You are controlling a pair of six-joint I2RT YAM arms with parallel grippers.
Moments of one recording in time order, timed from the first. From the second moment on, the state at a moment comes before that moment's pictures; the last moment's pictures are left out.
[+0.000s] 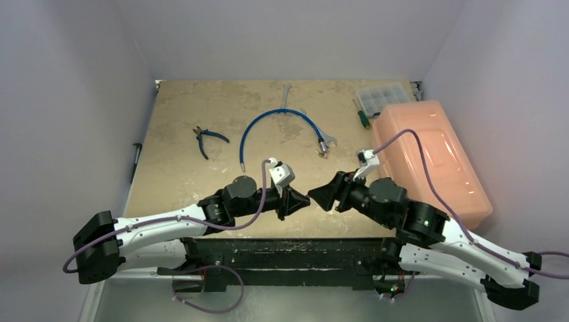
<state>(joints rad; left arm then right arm) -1.09 1.08 0.54 0.46 0.17 -0.29 1.09 0.66 0.80 -0.50 0.30 0.83</state>
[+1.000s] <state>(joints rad) -1.10 1.21 1.07 -0.79 0.37 -0.56 1.09 0.72 0.56 -0.04 -0.27 0.43</state>
